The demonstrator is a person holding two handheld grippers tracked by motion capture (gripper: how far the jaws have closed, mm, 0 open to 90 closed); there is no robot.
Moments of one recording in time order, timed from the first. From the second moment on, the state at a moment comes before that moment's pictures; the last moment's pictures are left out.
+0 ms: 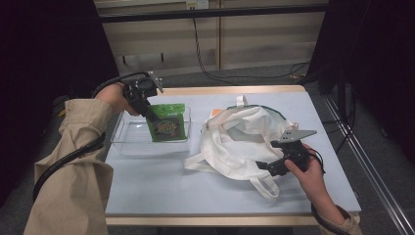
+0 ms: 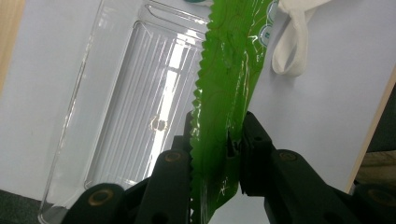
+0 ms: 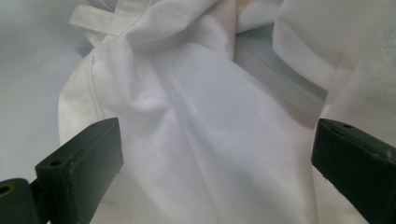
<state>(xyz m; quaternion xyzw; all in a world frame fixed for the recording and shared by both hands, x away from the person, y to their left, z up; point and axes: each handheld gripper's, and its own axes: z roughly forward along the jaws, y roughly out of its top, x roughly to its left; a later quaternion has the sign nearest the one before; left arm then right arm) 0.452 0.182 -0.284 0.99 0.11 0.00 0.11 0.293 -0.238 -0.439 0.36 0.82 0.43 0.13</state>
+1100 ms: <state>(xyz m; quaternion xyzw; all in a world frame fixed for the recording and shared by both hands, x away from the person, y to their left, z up) 0.443 0.197 -0.344 0.97 0.16 -0.01 0.16 0.292 -0.233 -0.440 0.36 0.82 0.42 0.13</state>
